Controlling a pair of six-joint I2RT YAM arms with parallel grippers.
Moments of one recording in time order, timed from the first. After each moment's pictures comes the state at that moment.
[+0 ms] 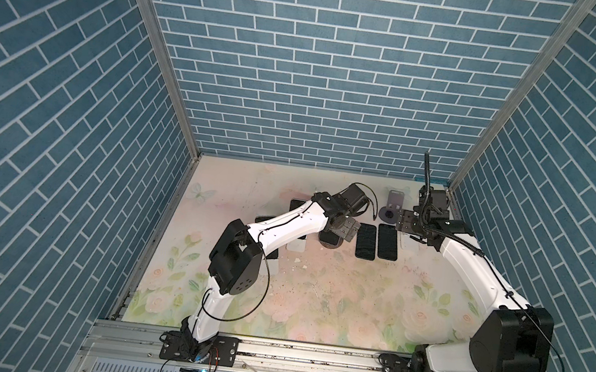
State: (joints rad) left arm -0.85 2.08 1.89 -0.86 -0.27 -0.27; right arm 0.23 1.43 1.16 -0.60 0.20 0.21
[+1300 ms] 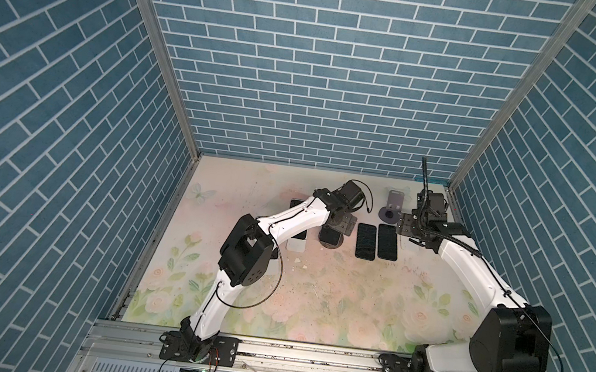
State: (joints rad) left arm -0.79 2.19 1.96 -0.86 -0.23 -0.38; right arm 0.23 1.43 1.13 -0.58 0.24 0.20
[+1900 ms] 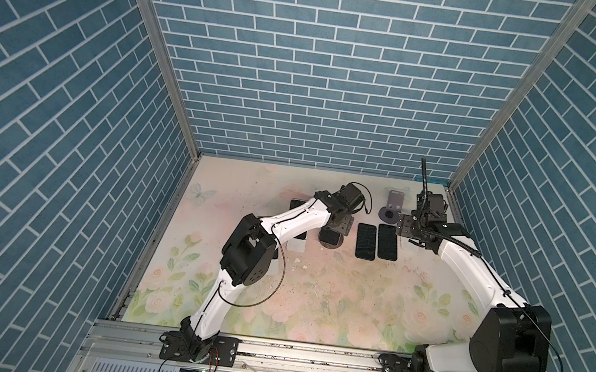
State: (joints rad) left arm -0.79 2.21 1.94 -0.83 -0.24 -0.42; right arm 0.23 1.43 1.12 -0.58 0.24 0.20
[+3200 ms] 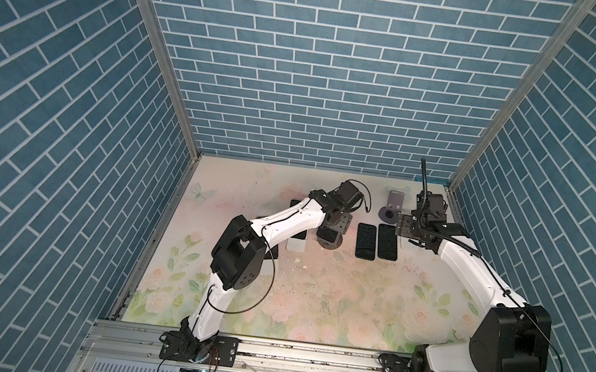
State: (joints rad) left arm -0.79 2.10 1.87 -0.81 -0.25 -0.37; right arm 0.23 1.43 1.12 -0.58 0.23 0.20
